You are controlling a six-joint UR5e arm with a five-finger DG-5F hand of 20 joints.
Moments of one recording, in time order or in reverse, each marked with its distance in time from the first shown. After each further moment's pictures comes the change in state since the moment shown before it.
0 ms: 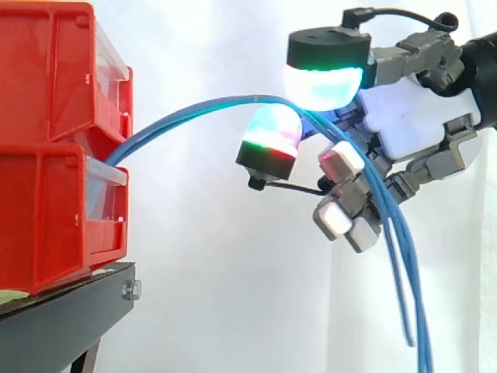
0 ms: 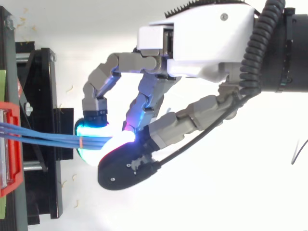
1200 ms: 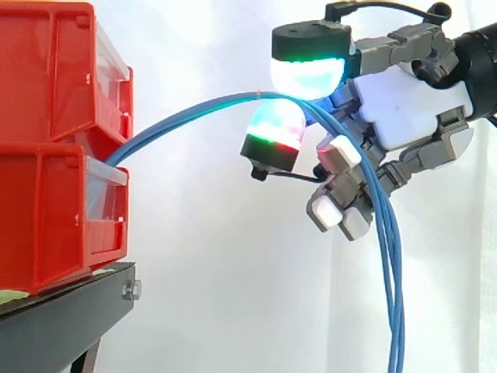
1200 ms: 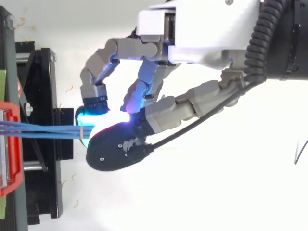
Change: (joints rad) arm -0.011 0.000 0.020 -0.005 0.006 -0.068
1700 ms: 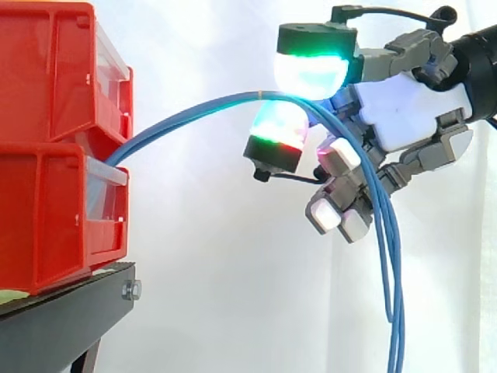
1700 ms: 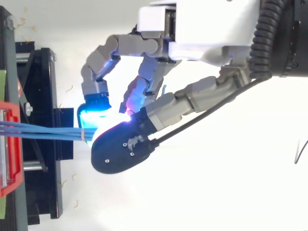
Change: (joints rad) arm -0.004 -0.001 0.000 -0.002 0.000 0.000
